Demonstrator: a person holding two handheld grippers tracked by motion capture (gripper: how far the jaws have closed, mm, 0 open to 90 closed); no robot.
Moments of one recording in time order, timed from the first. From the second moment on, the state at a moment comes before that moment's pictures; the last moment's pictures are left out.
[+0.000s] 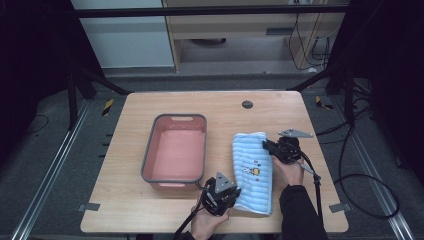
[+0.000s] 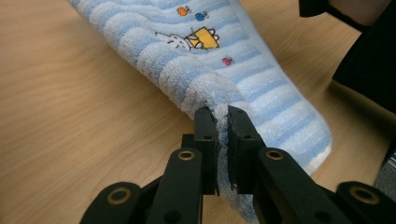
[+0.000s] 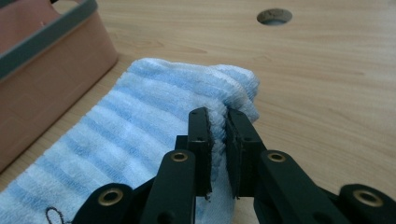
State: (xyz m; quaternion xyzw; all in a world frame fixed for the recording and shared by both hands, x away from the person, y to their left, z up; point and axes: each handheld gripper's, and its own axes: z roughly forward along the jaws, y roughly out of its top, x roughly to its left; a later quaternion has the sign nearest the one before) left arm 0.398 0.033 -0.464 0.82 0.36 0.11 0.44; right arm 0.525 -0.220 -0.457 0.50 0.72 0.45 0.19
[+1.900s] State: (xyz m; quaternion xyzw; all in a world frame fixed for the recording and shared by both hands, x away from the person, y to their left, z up) left arm 0.420 0.150 -0.335 0.76 0.37 0.23 0.49; right arm 0.552 -0.108 -0.305 0.42 0.69 0.53 0.25
